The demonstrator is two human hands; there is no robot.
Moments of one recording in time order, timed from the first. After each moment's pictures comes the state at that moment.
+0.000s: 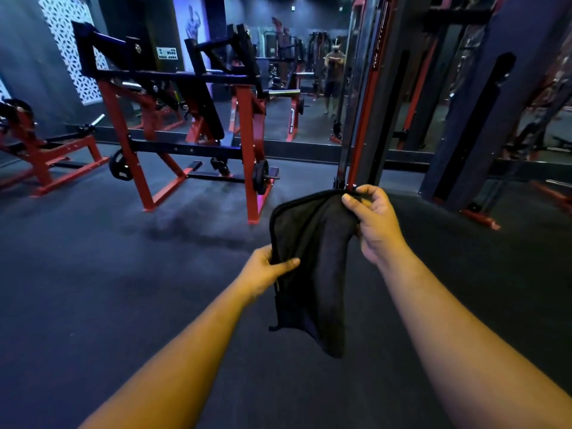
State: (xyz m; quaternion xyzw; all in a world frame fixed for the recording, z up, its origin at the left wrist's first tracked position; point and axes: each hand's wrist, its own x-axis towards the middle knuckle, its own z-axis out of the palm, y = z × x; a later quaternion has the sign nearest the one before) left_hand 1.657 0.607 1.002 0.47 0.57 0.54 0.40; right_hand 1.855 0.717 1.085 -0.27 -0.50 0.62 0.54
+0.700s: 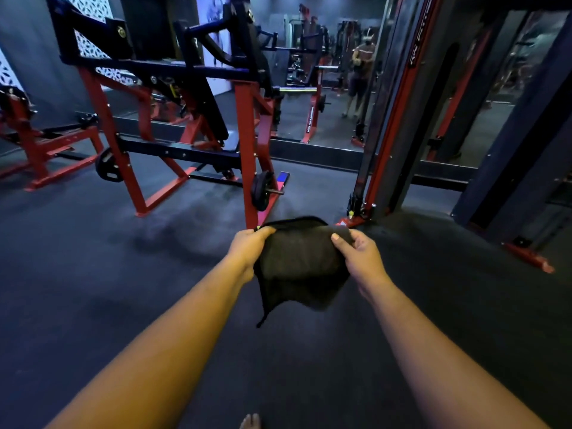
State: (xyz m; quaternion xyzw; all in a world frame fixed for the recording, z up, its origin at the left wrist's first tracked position) left_hand 1.544 1.029 1.002 0.20 0.66 0.60 0.40; right_hand 1.754 1.118 0.992 -0.39 -0.58 0.57 0.42
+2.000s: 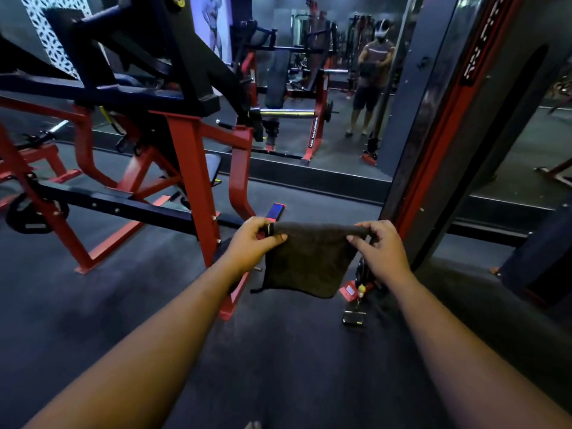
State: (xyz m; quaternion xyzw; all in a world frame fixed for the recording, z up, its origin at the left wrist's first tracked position) left_hand 1.284 1.735 1.018 0.48 0.69 0.49 0.25; right_hand 1.542 1.875 1.009 -0.40 -0.77 0.32 0.39
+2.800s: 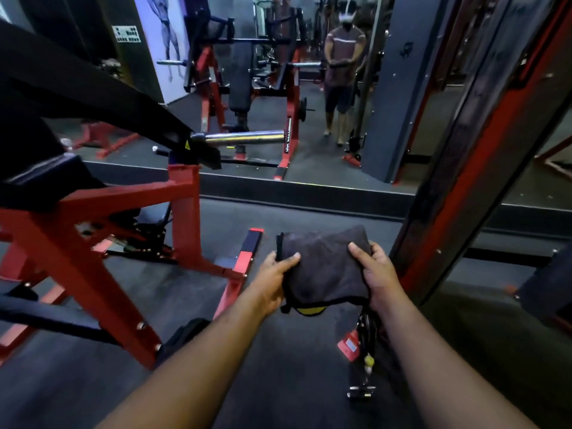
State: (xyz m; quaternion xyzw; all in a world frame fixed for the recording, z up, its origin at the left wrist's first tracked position) left_hand 1.183 2.199 0.934 0.20 0.49 0.63 0.56; right_hand 1.373 2.276 0.954 -0.39 -0.37 0.70 0.48
